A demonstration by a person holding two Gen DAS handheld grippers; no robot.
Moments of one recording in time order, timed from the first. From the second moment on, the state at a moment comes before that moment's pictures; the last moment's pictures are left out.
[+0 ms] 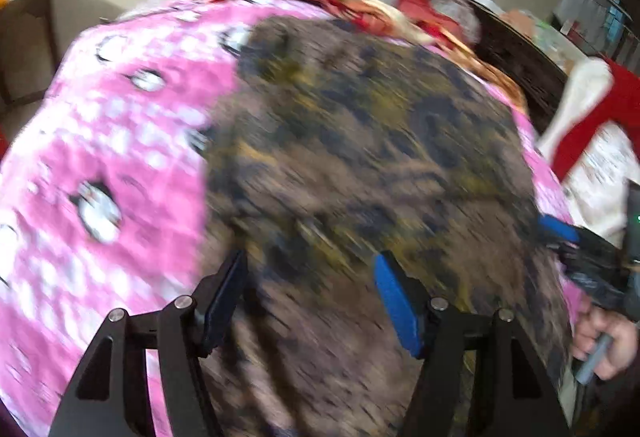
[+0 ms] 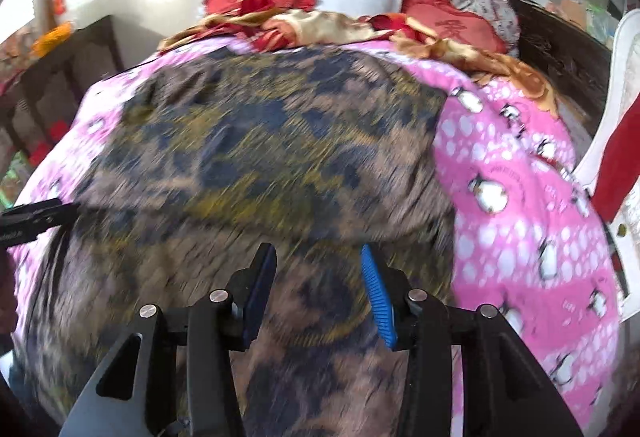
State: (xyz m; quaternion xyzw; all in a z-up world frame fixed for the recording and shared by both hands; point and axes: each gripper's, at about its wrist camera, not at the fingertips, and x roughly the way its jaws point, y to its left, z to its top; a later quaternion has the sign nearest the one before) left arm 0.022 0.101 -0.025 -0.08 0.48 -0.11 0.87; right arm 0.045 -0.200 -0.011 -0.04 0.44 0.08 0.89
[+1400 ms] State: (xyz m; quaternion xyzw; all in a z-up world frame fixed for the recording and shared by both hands) left arm 0.000 0.064 -0.057 0.01 0.45 -0.15 0.88; right arm 0.036 -0.207 -0.058 -0.06 0.45 0.07 0.89
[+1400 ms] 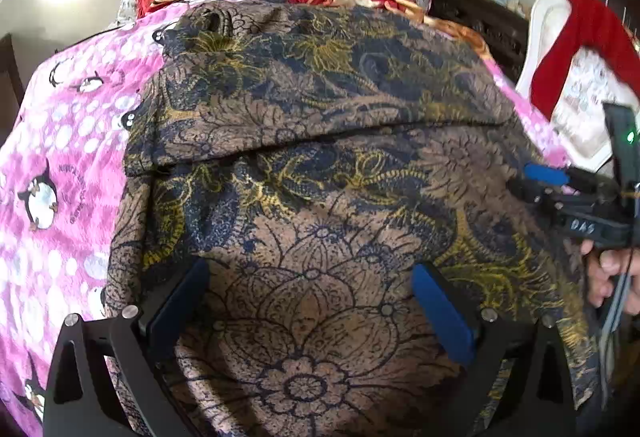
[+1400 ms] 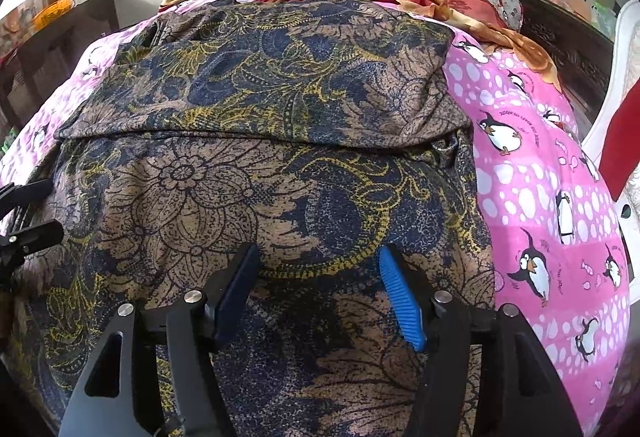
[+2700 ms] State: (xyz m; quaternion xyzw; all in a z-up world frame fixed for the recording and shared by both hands) left arm -0.103 0.181 -0.041 -0.18 0.56 -0.26 0.77; right arm 0.039 -0.215 -0.062 -0.03 0.45 0.09 0.89
